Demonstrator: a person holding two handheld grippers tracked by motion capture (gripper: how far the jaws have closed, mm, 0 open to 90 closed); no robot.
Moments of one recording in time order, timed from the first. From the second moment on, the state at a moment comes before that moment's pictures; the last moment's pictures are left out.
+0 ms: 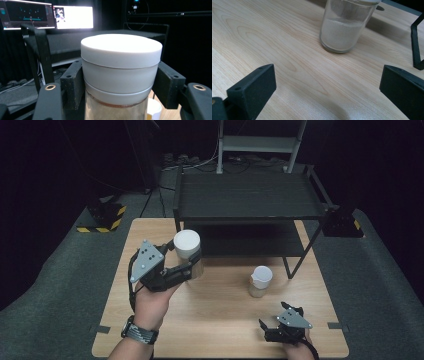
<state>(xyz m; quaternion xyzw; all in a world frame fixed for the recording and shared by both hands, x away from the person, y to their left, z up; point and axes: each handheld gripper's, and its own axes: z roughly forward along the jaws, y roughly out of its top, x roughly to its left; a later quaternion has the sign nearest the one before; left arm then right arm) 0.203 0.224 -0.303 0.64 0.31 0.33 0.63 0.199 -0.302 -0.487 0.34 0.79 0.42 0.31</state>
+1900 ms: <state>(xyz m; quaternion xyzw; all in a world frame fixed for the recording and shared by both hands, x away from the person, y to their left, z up) 0.303 0.157 -0.225 0.59 0.31 0.38 0.64 0.200 -0.309 -0.489 0.34 0.78 0.44 0.30</state>
